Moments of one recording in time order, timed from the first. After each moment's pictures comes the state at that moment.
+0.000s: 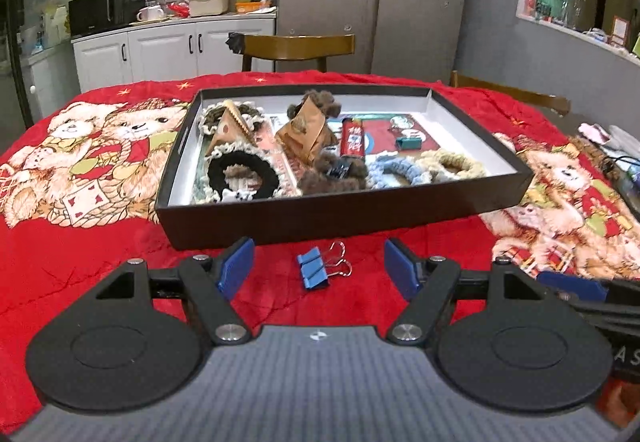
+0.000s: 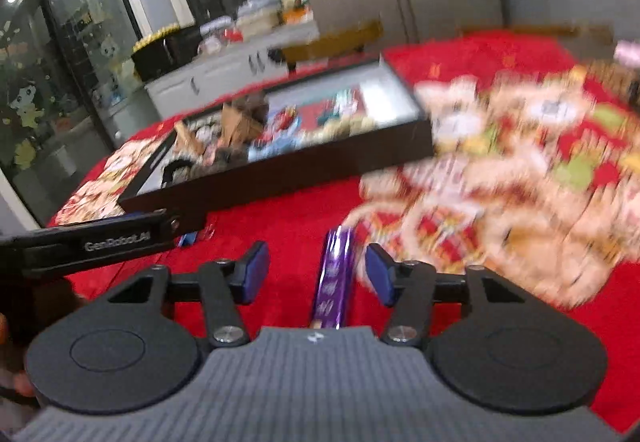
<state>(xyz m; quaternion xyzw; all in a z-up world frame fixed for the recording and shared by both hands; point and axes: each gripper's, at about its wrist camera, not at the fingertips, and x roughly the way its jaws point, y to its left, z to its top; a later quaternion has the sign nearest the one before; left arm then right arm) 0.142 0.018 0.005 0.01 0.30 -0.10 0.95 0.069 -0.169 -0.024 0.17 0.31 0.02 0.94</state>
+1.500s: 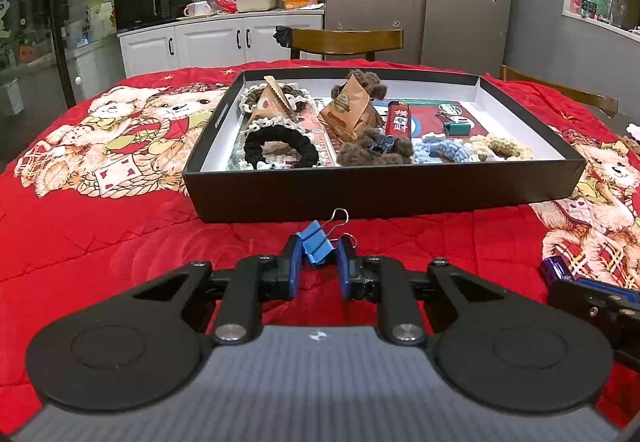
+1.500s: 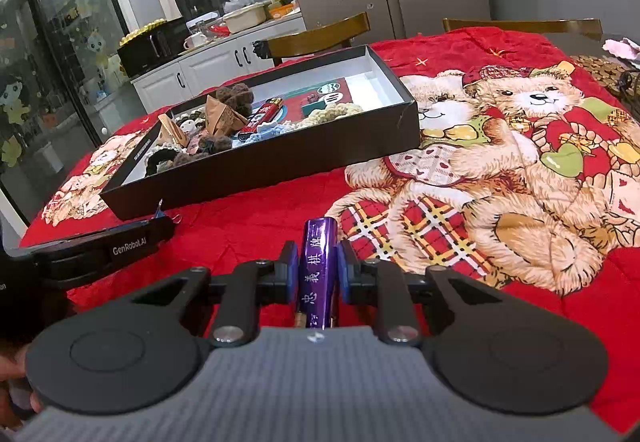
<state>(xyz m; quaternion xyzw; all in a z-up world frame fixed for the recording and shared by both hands) 0.144 0.011 -0.019 0.01 0.30 -0.02 0.95 0.069 -0.165 -0.028 0.15 0.31 -0.01 0.94</state>
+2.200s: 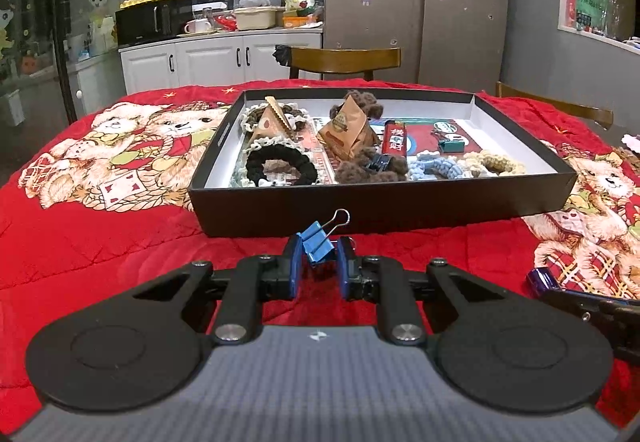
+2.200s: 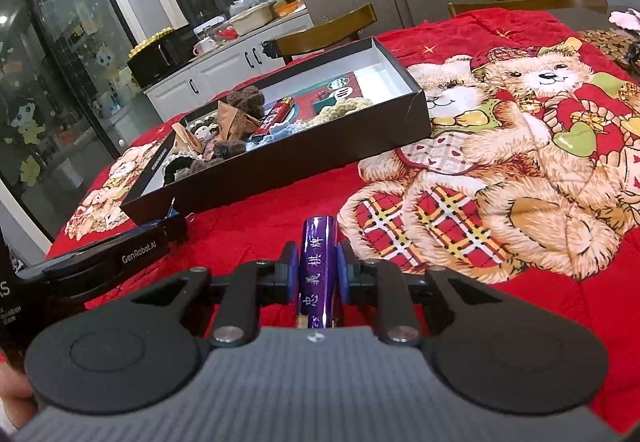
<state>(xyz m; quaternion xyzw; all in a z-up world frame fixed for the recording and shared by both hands) 0.135 0.011 -0.014 0.01 0.27 -0.03 0.96 0.068 -0.171 -0.027 0.19 0.31 0.02 0.93</state>
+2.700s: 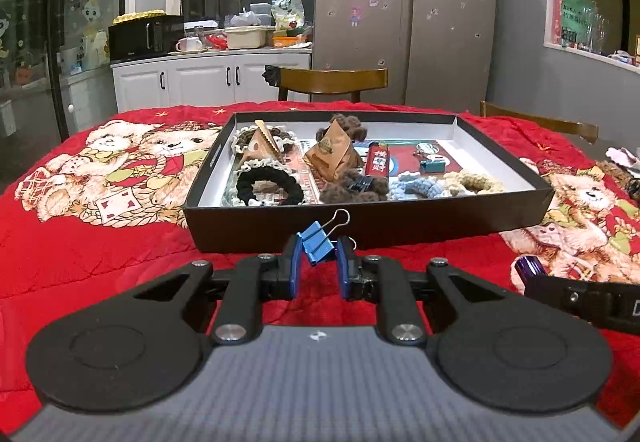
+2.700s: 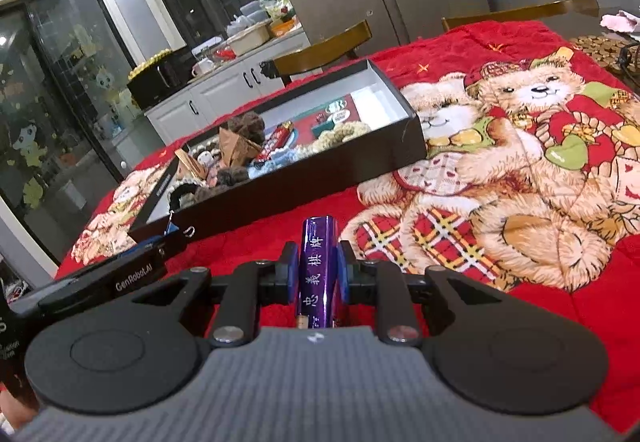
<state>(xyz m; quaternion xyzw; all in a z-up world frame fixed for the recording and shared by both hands) 0.121 0.009 -0.003 0.00 0.24 -0.05 0.97 0.065 -0.176 -0.016 0.21 0.28 0.01 0.94</state>
